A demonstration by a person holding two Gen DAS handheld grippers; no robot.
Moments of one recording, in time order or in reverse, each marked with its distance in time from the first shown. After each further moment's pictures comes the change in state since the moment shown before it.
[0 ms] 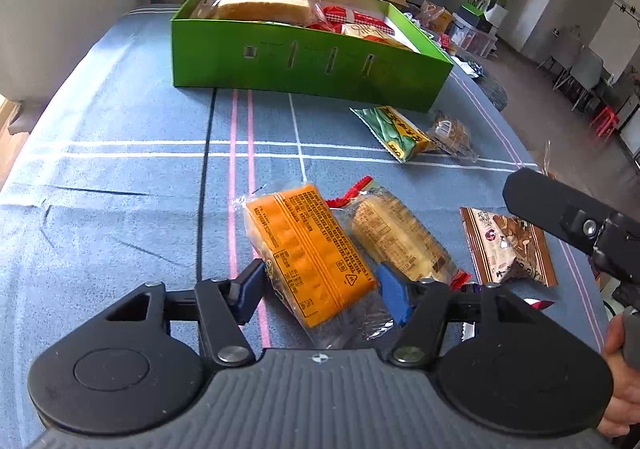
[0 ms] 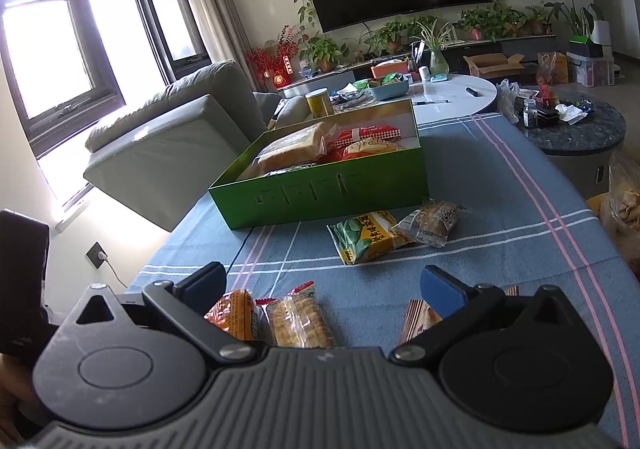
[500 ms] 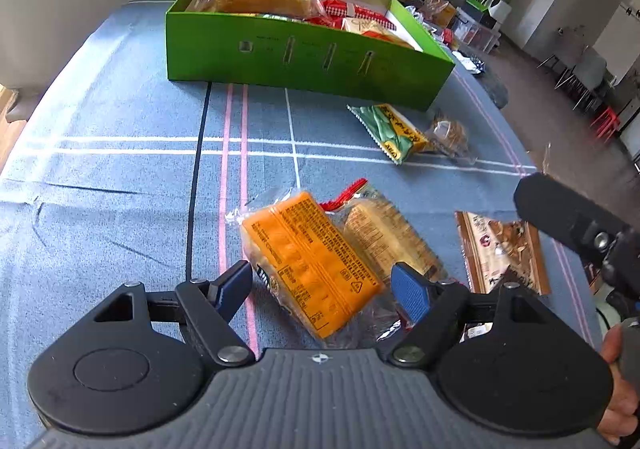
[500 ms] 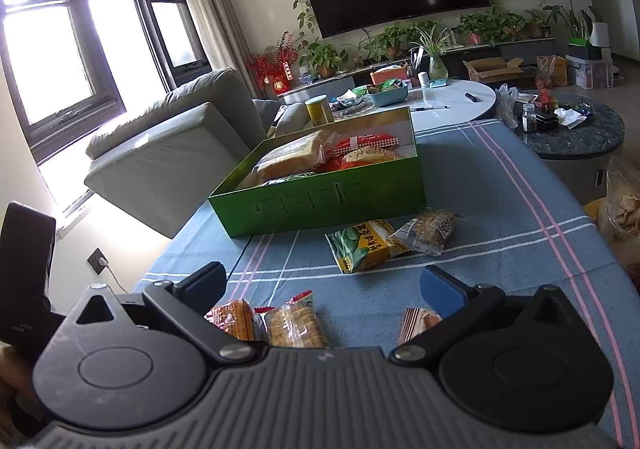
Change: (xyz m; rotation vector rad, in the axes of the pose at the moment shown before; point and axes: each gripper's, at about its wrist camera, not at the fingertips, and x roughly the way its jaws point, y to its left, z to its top) left arm 0.008 -0.006 0.009 -0.020 0.050 -0.007; right arm -0.002 -0.003 0.004 0.004 -0.018 0.004
